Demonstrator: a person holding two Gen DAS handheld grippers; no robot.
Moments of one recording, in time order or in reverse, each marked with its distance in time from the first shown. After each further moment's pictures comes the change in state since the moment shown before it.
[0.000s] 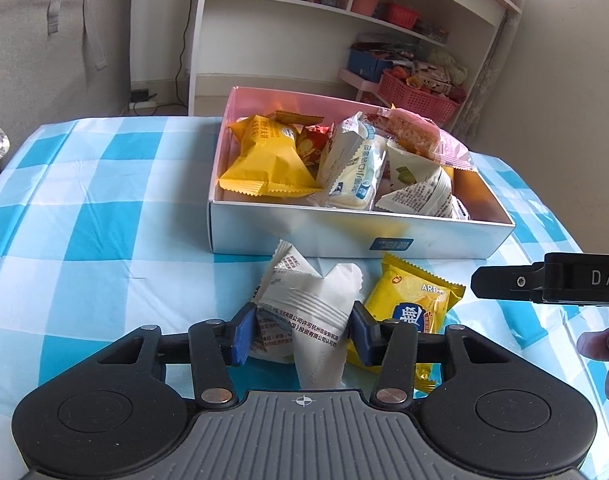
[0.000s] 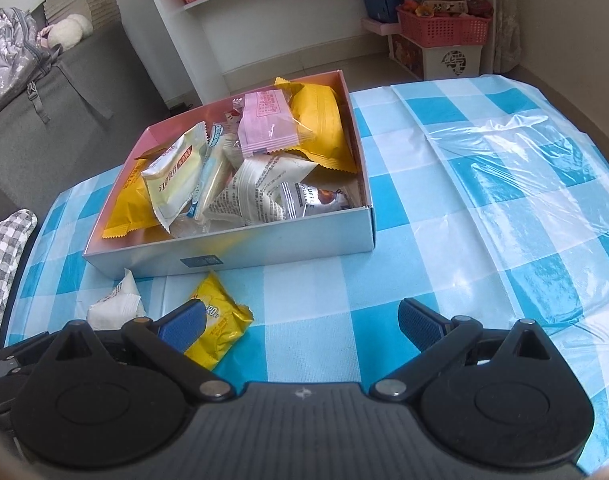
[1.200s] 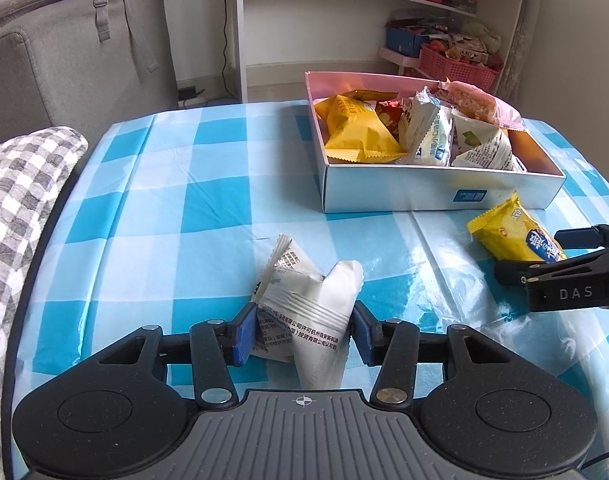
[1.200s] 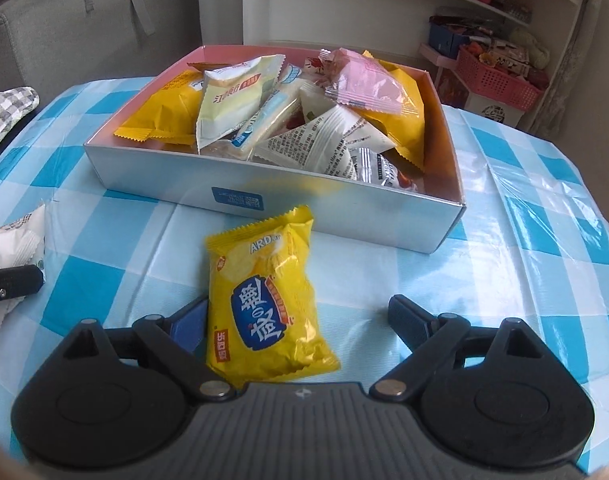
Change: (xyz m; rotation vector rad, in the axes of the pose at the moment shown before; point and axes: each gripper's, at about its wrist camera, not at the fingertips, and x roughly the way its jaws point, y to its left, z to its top) left arm -0.033 0.038 -0.014 0.078 0.055 0.162; right arm 0.024 0.039 -0.025 -0.341 0.008 -0.097
